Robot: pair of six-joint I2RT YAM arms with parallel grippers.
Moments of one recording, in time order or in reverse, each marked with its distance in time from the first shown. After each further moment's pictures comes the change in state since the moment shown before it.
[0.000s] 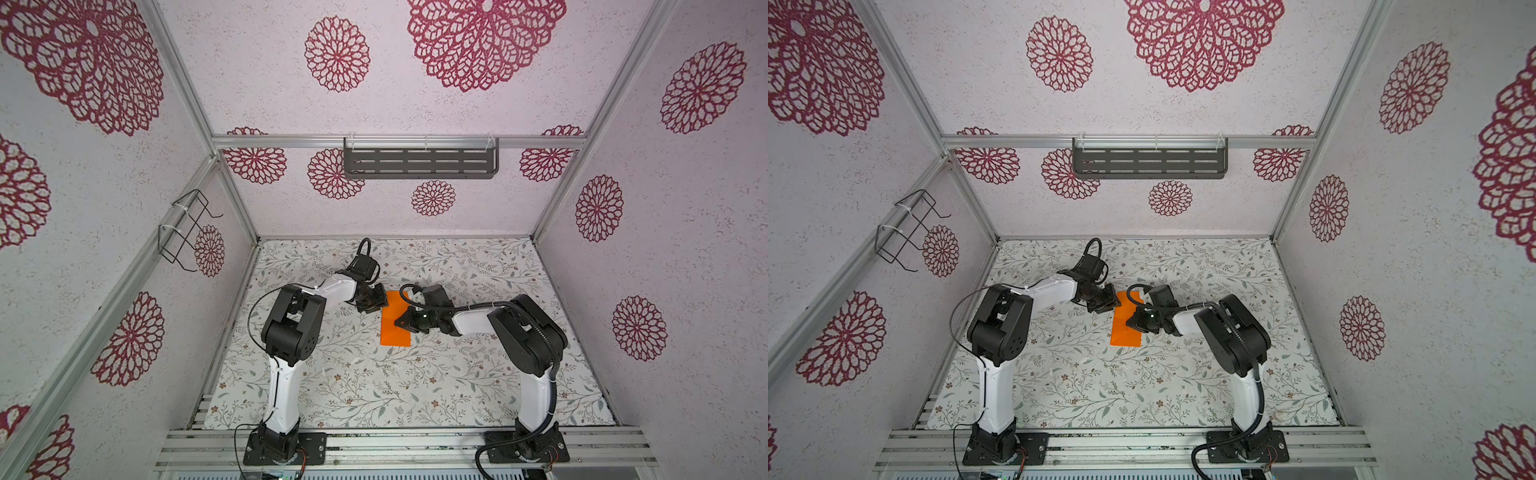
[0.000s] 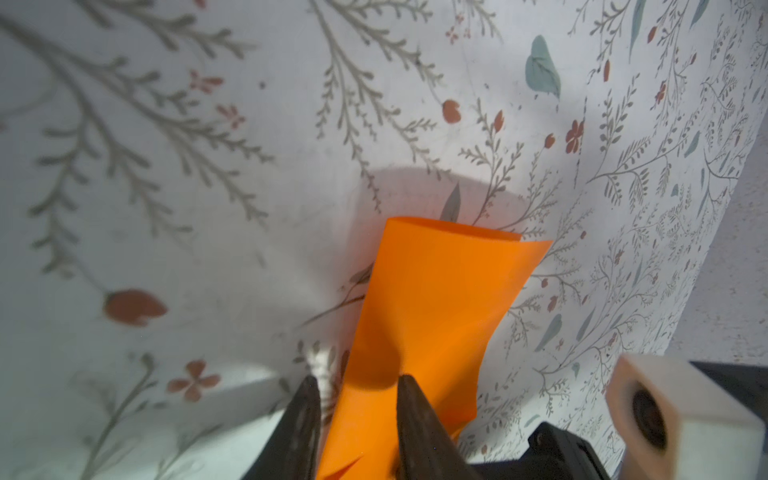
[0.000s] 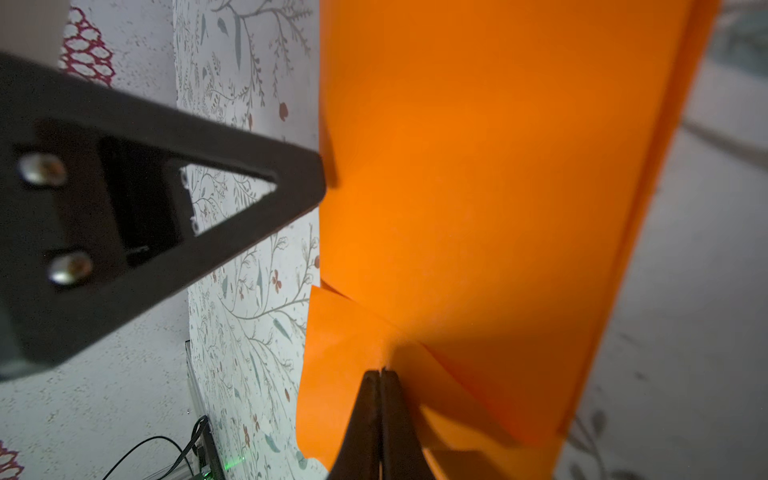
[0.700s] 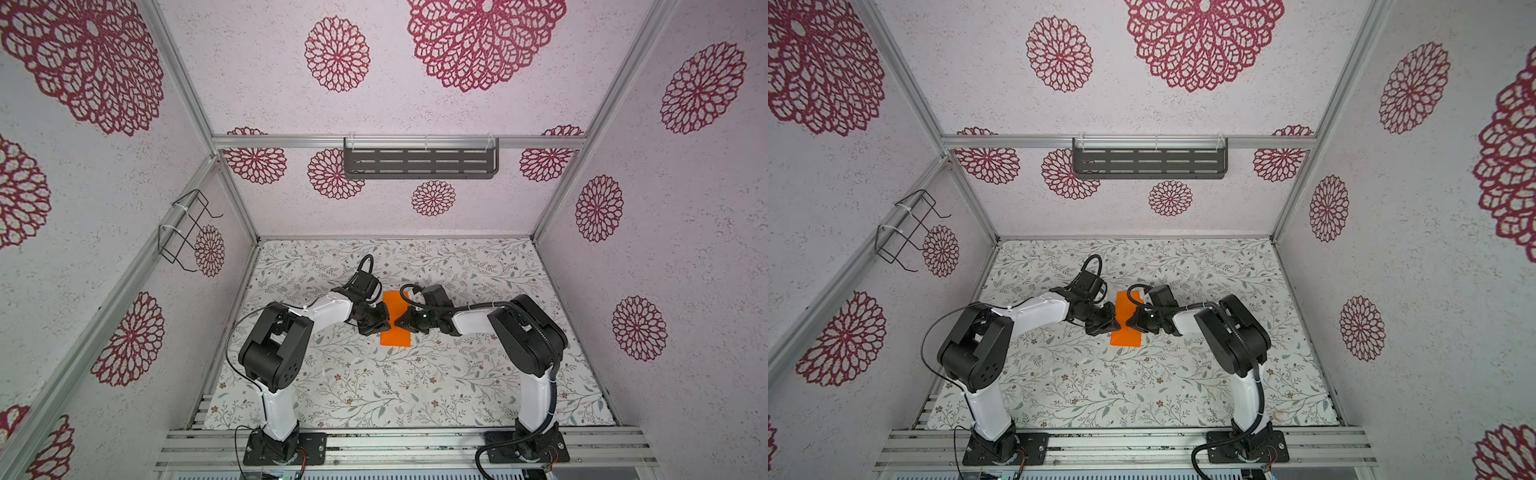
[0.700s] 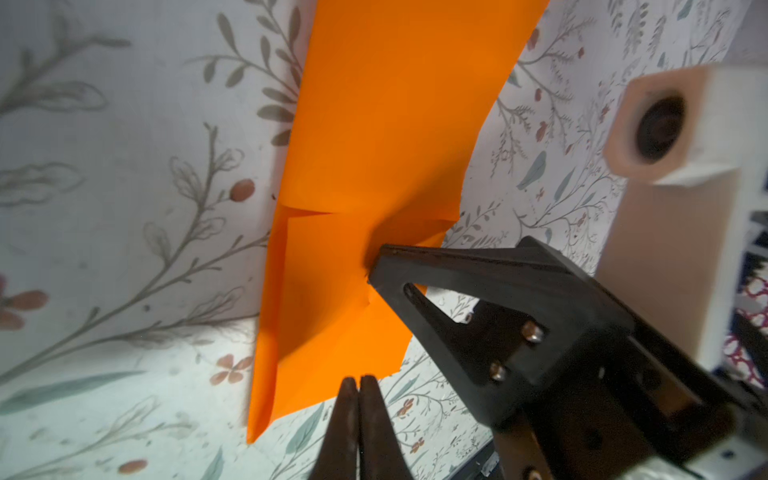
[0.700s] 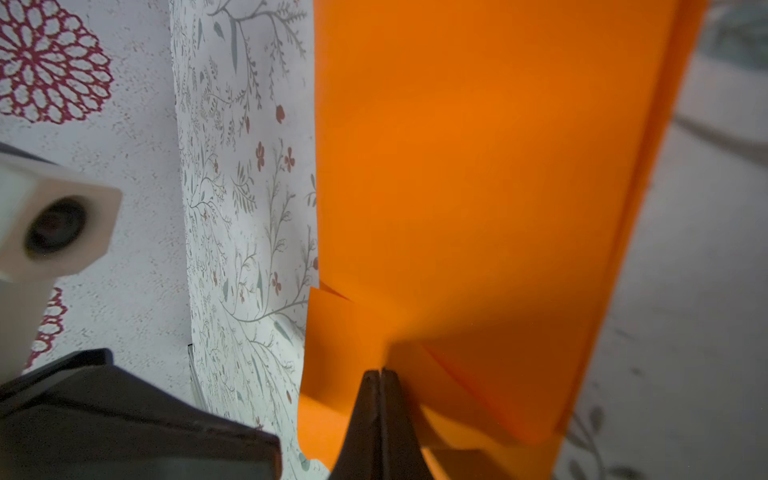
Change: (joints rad) left arm -0.092 -0.191 -0.241 0.011 0.117 -0.105; right arm 0.000 0.000 0.005 -0.011 0.006 0.015
